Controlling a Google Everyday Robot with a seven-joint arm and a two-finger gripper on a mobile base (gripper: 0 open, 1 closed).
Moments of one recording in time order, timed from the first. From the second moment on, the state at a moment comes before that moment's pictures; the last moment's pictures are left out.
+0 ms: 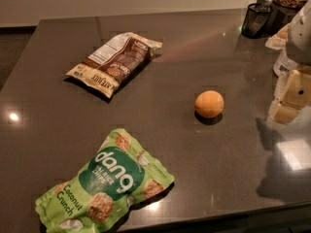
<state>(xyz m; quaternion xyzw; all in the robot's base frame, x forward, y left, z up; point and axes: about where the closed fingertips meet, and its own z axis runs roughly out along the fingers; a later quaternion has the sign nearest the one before) 0.438 -0.217 0.976 -0.60 0.78 -0.03 0.16</state>
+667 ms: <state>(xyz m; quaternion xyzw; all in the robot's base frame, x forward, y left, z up) 0.455 -0.214 0.956 -0.60 0.78 -0.02 0.16</state>
